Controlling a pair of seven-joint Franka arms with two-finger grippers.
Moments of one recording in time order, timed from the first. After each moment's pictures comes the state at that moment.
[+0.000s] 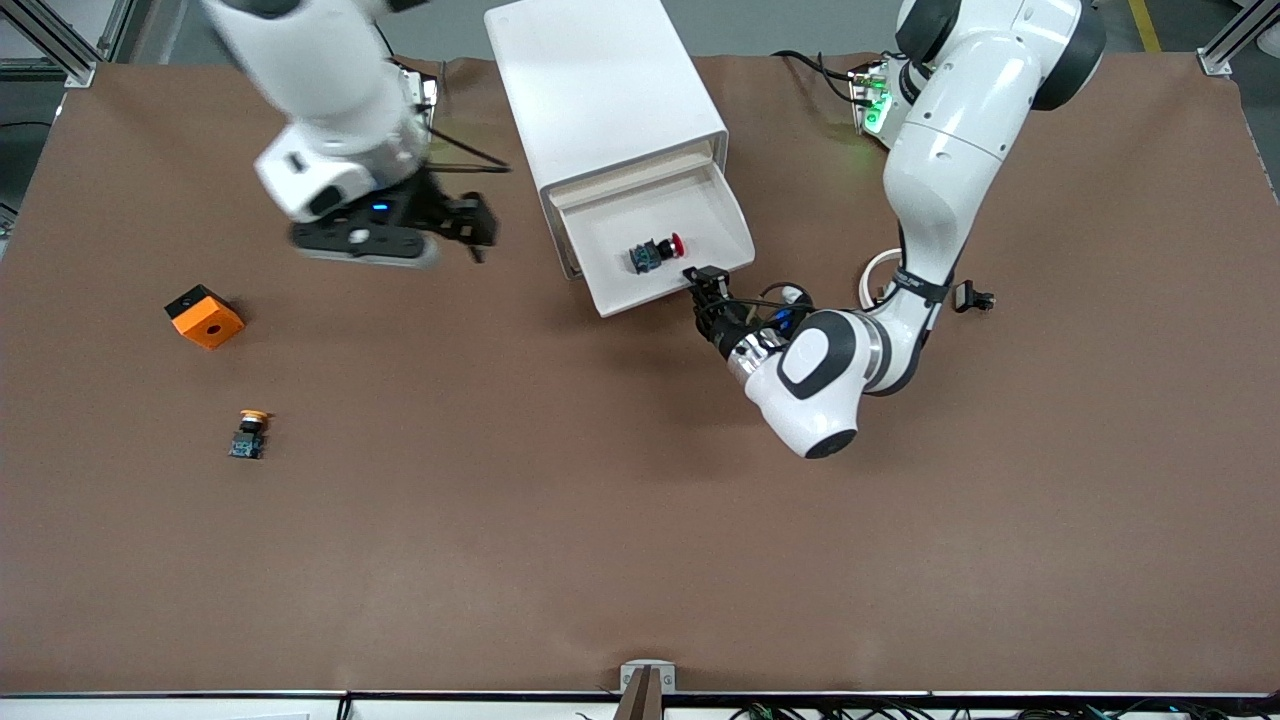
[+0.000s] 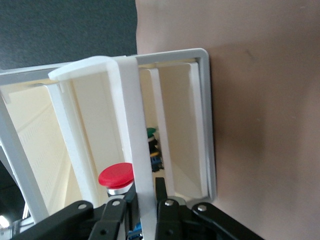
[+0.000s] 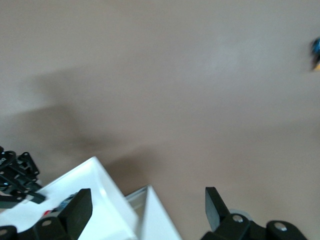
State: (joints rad) left arm -0.38 0.87 -0.10 -1.36 -0.85 1.40 -2.15; right arm 0.53 0.13 0.08 -1.57 0.00 1.70 0.83
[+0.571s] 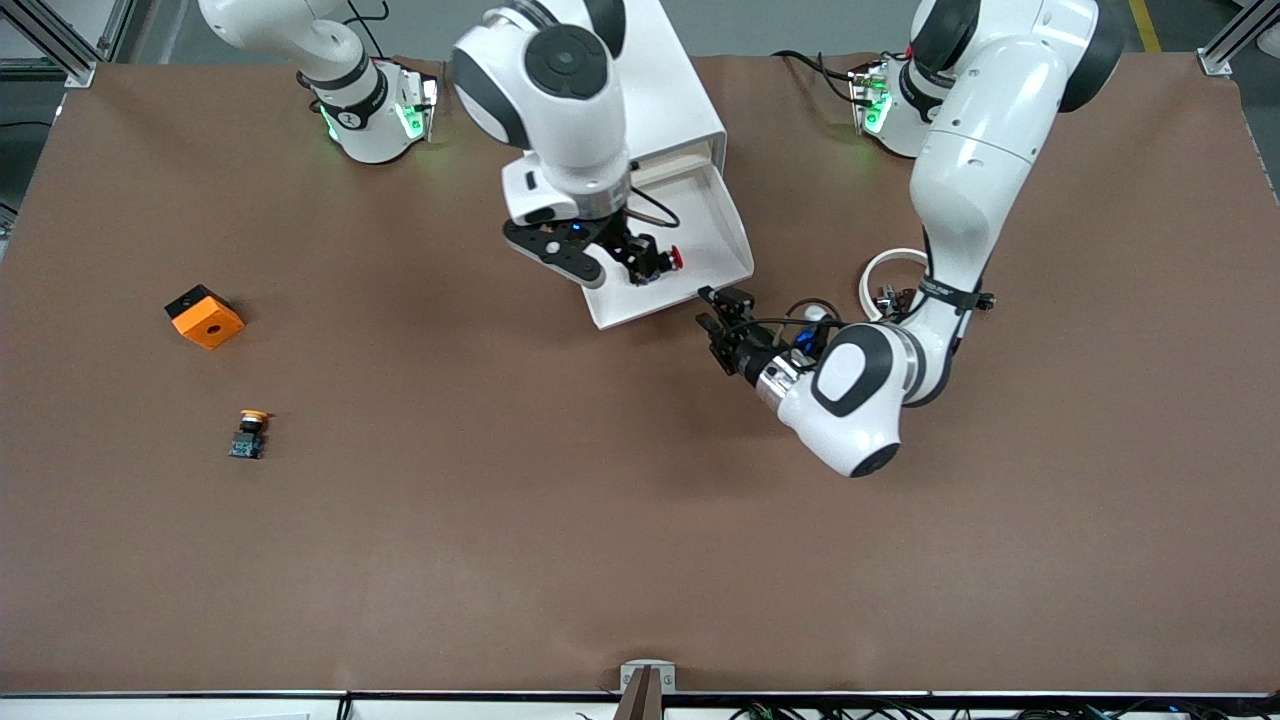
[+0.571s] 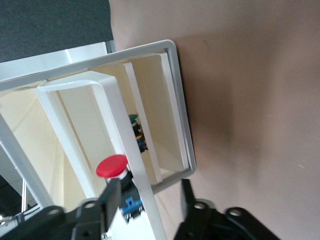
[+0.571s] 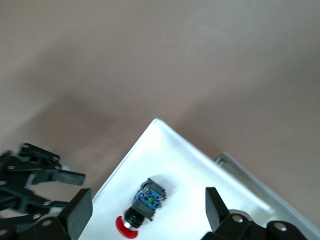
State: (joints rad) left arm -0.31 0.87 -0.09 -1.32 -0.85 1.44 -2.05; right arm 0.76 0.36 0.08 -1.55 0.00 1.92 1.42
